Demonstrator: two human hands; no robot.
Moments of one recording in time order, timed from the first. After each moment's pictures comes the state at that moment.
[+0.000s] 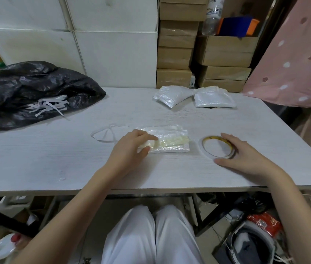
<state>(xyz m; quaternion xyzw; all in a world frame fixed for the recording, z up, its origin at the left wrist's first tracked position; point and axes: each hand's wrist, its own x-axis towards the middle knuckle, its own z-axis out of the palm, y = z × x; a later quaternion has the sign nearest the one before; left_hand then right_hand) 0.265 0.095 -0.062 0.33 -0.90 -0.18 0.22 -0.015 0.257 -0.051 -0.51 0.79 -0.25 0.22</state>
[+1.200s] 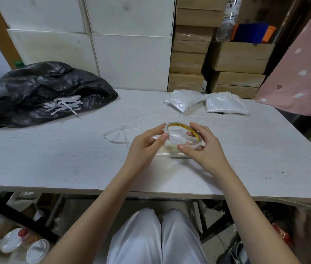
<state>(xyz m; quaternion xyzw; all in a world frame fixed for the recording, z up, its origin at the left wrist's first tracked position) 0.255 0.109 -0.047 0.34 -0.70 -0.50 0.38 0.097 0.189 -0.043 -0.49 0.63 -0.54 0.26</state>
